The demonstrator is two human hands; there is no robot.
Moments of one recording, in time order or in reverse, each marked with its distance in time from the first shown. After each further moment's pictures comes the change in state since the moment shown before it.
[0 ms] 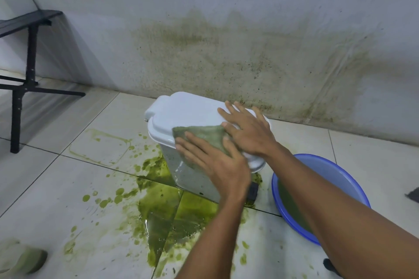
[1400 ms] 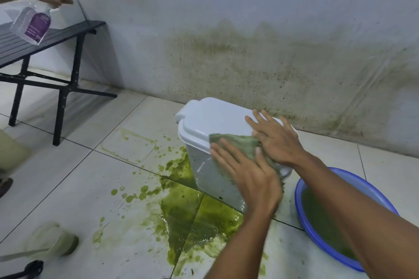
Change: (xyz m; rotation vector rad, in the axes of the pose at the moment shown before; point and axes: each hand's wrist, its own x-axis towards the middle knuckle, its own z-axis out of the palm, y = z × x) left_hand -0.010 0.001 -0.013 0.011 -0.128 0.025; right_hand -0.002 -0.001 -0.001 -0.041 -0.049 -0.010
